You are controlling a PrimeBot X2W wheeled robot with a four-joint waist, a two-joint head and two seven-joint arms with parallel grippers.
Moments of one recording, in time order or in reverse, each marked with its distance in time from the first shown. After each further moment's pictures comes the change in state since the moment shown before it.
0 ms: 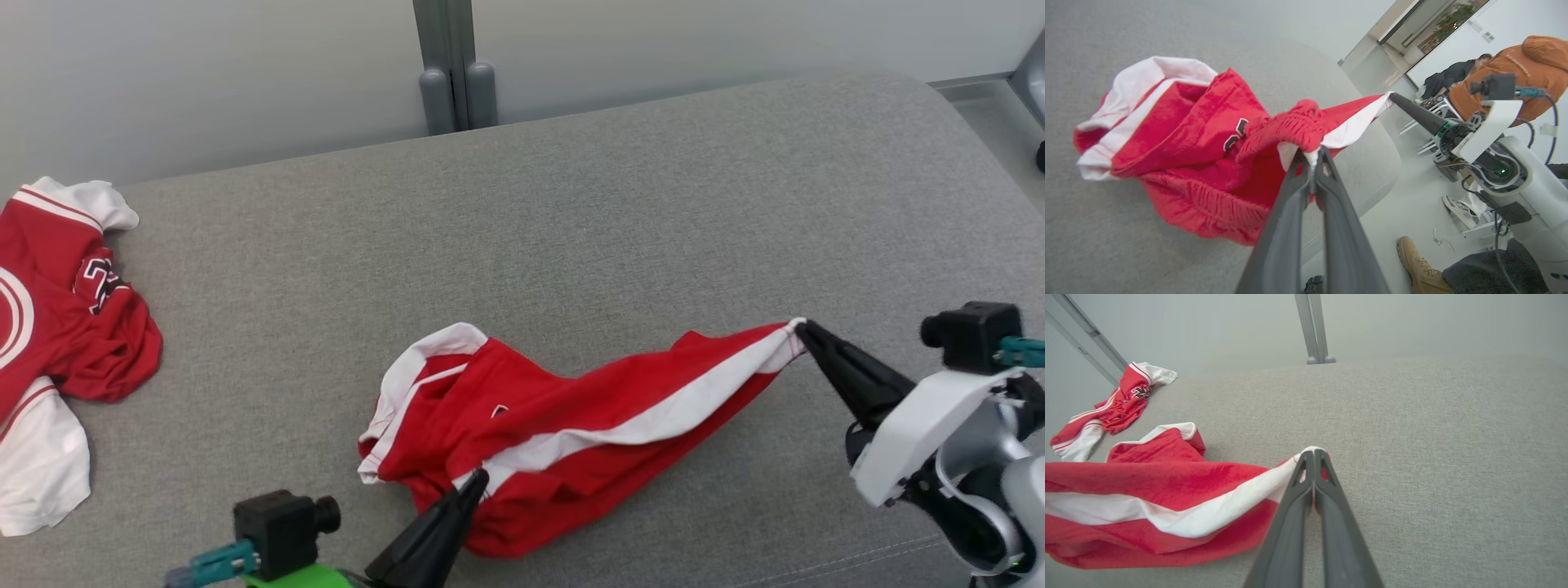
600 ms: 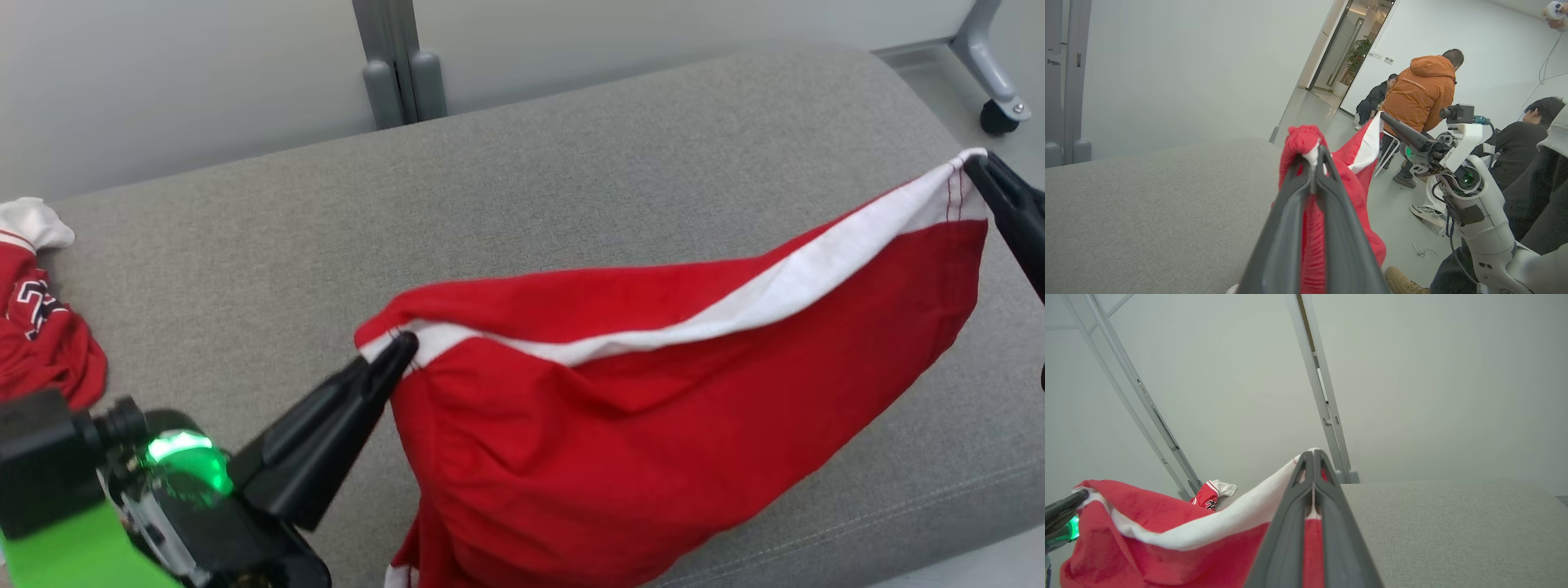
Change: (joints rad) left arm -0.193 0.129 0.180 -0.469 -0.239 0.052 0.188; right arm 0.032 -0.044 -0.402 -0.547 0.354 -0.001 0.185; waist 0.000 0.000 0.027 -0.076
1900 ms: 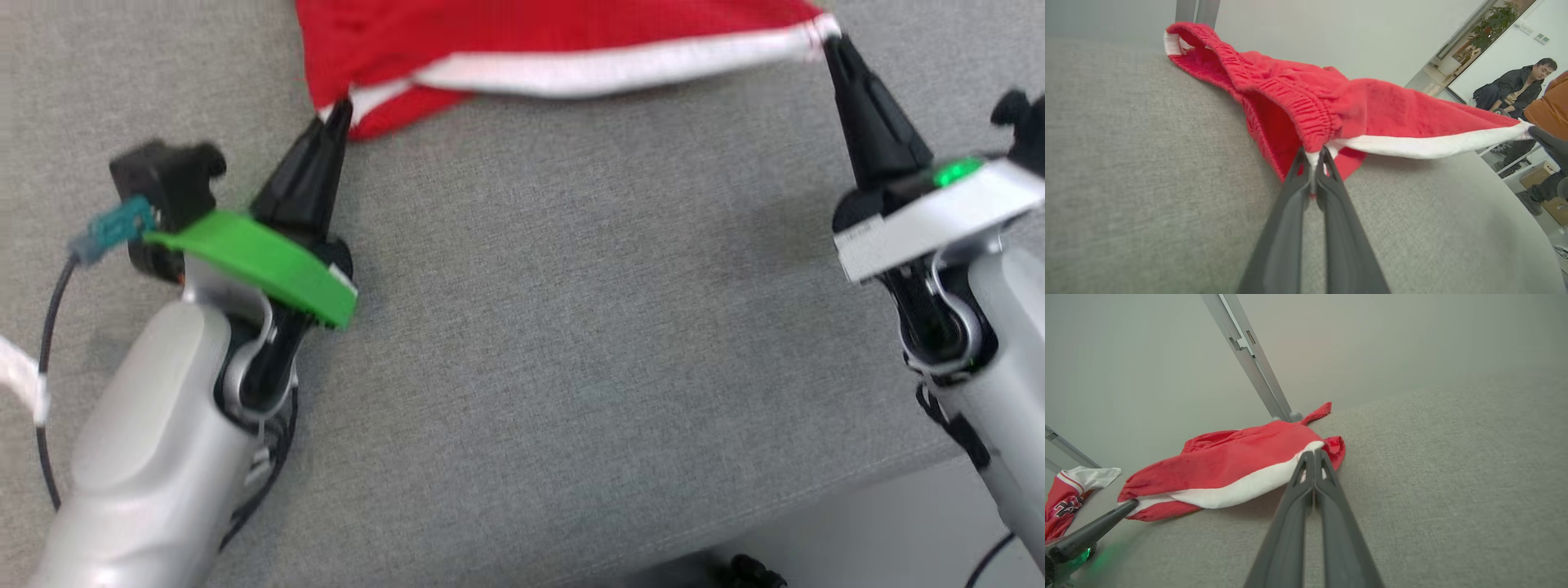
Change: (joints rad) left arm -0.726 0.018 -0.323 1.185 0.177 -0.061 -0.634; right arm -0.547 0.086 0.526 0.800 -0.140 0.000 -0.612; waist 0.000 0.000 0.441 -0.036
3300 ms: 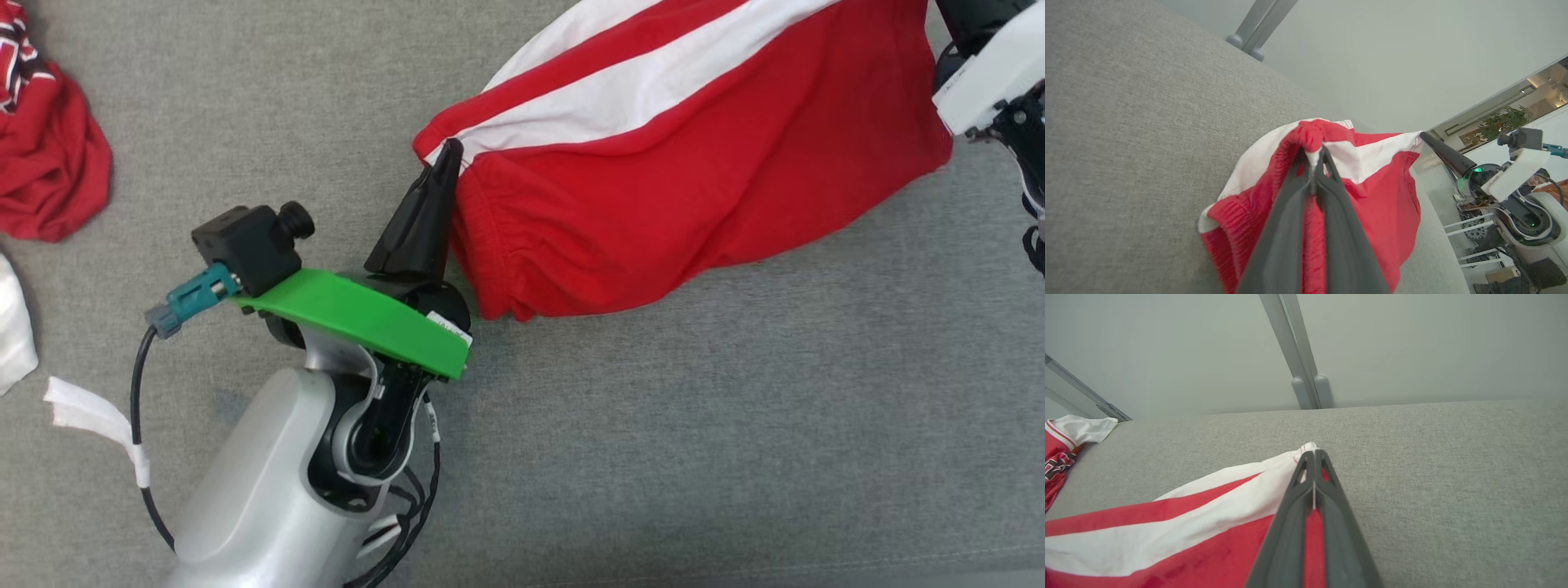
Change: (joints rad) left arm 0.207 -0.147 -0.014 -0.375 -0.171 0.219 0.056; right arm -0.221 -0.057 -0.146 0.086 -0.118 0.001 0.471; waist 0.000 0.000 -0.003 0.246
